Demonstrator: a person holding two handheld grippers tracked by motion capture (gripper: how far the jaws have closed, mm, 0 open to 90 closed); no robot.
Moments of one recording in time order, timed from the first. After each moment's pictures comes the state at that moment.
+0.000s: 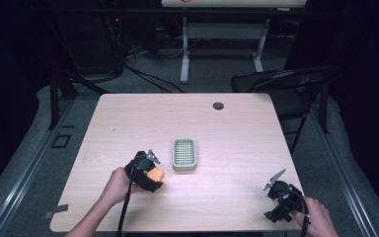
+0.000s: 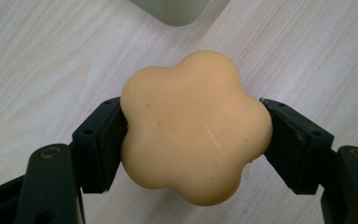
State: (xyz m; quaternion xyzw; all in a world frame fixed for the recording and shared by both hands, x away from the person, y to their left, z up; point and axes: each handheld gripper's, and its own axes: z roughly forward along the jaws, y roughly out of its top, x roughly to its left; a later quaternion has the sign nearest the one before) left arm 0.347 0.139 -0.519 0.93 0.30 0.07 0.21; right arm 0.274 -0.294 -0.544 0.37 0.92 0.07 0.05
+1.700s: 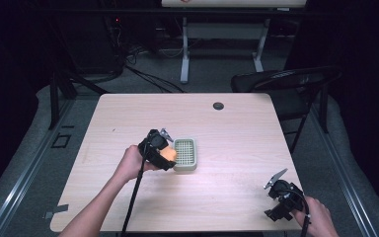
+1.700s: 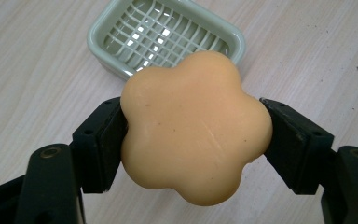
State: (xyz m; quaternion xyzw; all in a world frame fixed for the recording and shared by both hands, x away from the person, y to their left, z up) left arm 0.394 0.104 -0.480 0.93 0.28 0.07 0.23; right arm 0.274 -0.295 -0.540 0.38 0.92 0.08 0.07
